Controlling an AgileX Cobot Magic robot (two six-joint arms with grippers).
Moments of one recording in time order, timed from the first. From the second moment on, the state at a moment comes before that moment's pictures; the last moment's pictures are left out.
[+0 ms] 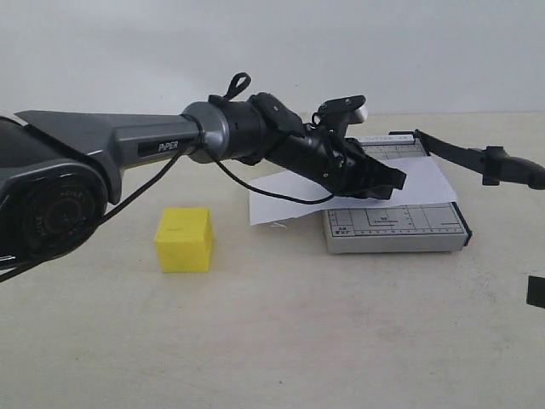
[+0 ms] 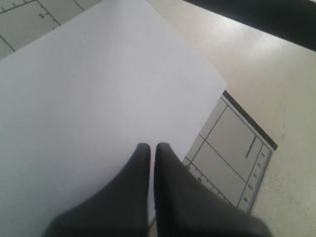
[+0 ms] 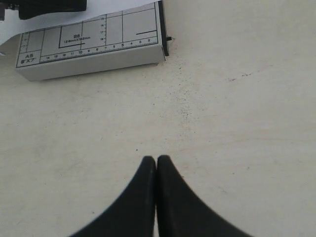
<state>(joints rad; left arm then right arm) -0.78 2.56 -2.05 -1.02 0.61 0.77 0.09 0.83 -0.29 0.22 0.33 0.00</state>
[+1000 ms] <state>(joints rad) -0.81 2.51 -2.05 -0.49 0.53 0.30 0.09 0.83 -0.29 0.25 0.33 0.00</state>
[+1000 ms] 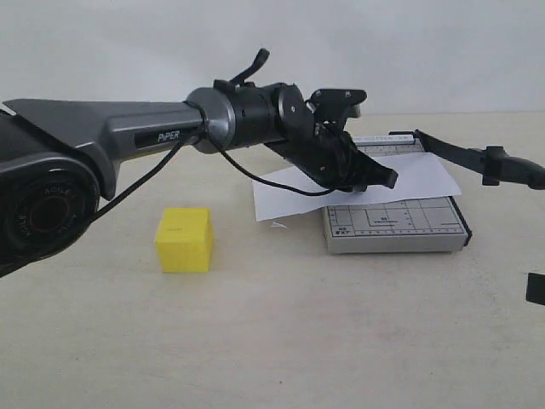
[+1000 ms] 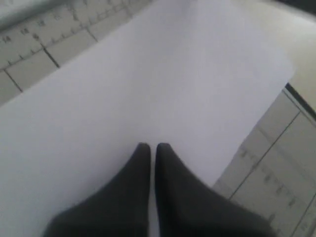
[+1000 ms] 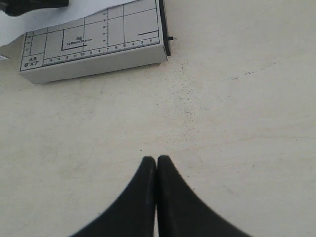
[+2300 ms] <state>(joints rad) -0.81 2.47 -2.05 -0.85 0.46 0.62 0.09 0.83 -0.29 0.27 0.33 0.00</state>
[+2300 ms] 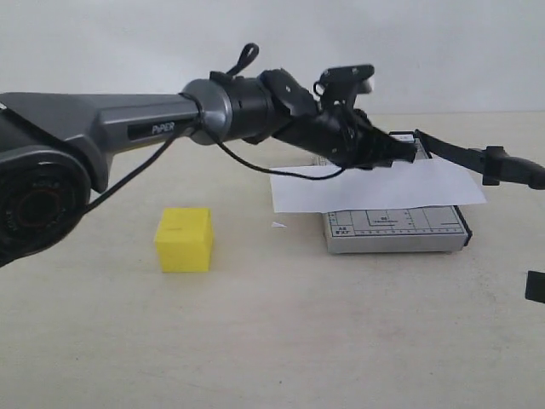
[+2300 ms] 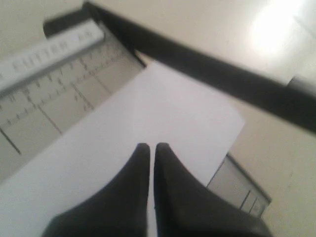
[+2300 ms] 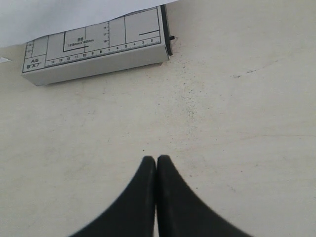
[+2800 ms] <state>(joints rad) -0.86 1.96 -1.18 -0.86 -0.48 0.51 0.09 0.83 -0.29 0.27 0.33 0.00</state>
